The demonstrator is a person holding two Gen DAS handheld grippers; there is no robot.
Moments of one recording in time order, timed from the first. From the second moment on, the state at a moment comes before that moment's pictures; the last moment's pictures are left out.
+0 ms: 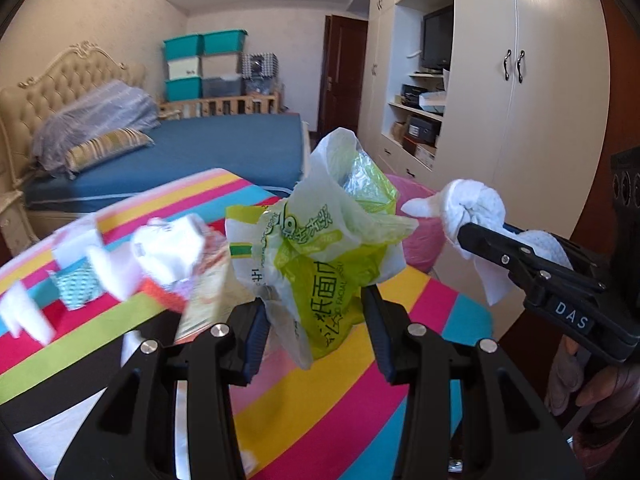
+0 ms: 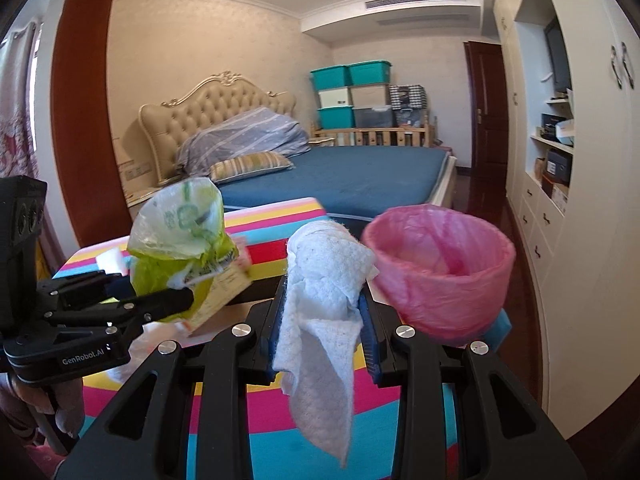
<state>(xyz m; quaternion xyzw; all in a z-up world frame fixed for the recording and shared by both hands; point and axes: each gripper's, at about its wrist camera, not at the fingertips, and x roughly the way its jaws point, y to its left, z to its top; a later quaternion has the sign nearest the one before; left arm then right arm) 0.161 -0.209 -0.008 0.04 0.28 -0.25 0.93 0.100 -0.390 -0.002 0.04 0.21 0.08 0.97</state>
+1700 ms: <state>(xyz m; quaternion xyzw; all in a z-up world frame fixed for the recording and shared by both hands) 0.242 -0.215 0.063 0.08 0.23 -0.16 0.96 0.165 -0.447 0.031 0.01 0.21 0.05 0.98</state>
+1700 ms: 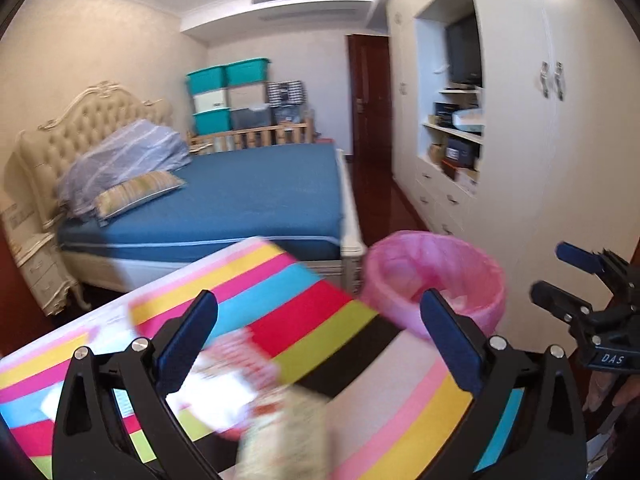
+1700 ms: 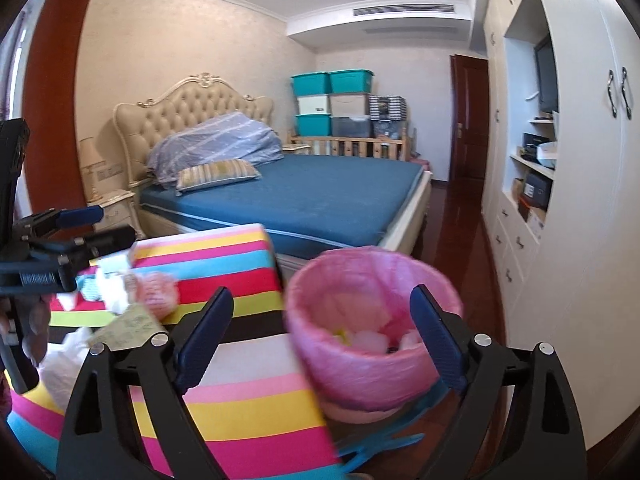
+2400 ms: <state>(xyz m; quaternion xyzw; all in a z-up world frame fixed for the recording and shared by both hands) 0.145 0.036 -0.006 0.02 0.28 0.03 0.96 0.159 -0.266 -0.018 0.04 0.29 0.15 0.95</state>
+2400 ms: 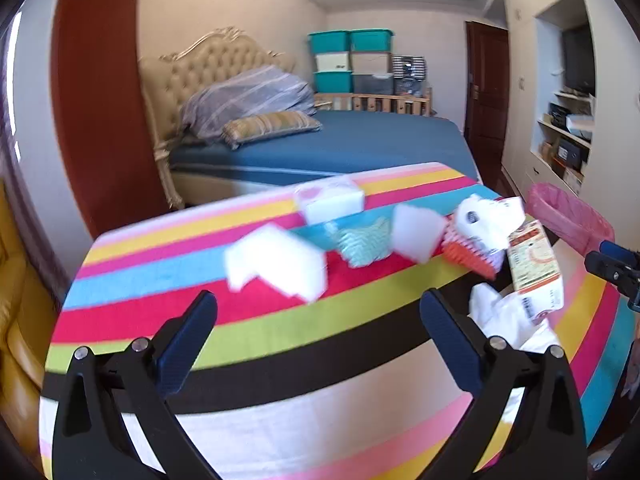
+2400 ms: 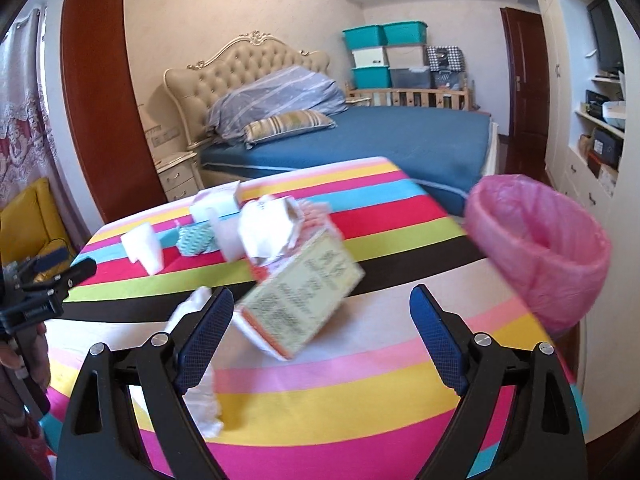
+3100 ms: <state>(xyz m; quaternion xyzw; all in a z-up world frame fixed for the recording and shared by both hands) 0.170 0.066 -0.027 -0.07 0.32 0.05 0.94 0.209 -0.234 -0.068 0.14 0.38 0.13 0.91</state>
